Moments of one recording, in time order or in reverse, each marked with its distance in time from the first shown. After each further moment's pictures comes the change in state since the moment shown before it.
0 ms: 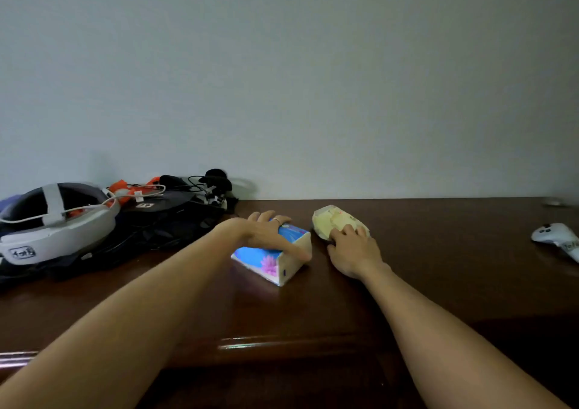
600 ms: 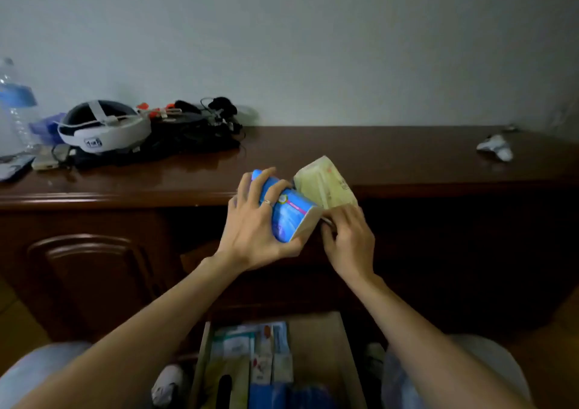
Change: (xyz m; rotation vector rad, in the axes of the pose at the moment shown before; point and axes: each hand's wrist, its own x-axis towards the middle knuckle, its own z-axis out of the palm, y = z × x) left_hand -0.258 0.040 0.178 -0.092 1.005 0.362; right_hand -0.281 -0.019 0.073 0.418 0.754 -0.203
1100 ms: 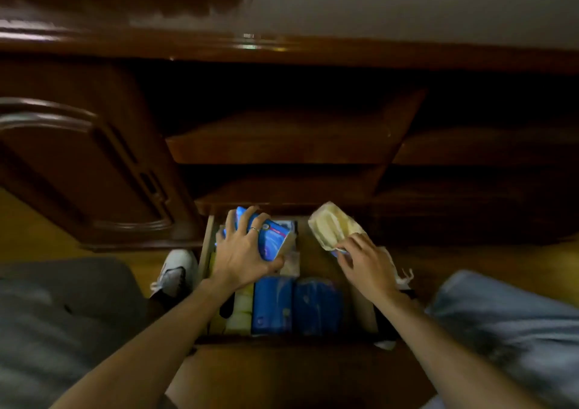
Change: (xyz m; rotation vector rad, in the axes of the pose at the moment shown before) left_hand -0.253 -0.066 0.127 0.071 -0.679 -0.478; right_hand -0.236 0.072 0.060 -0.094 -0.736 0.045
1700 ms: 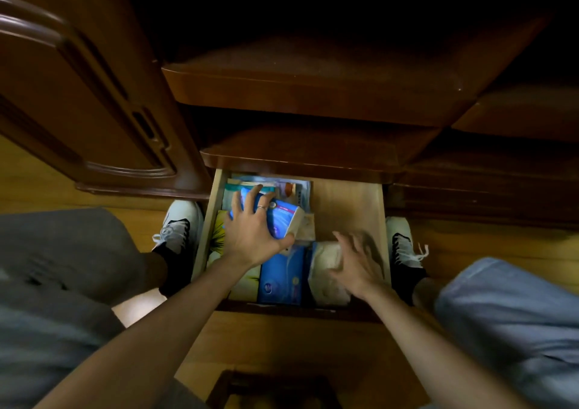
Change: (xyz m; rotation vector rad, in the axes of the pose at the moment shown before) left_hand -0.003 -0.028 0.059 -0.013 -0.145 -0.187; right_hand -0.019 -0.011 0.095 0.054 -0.696 0.386
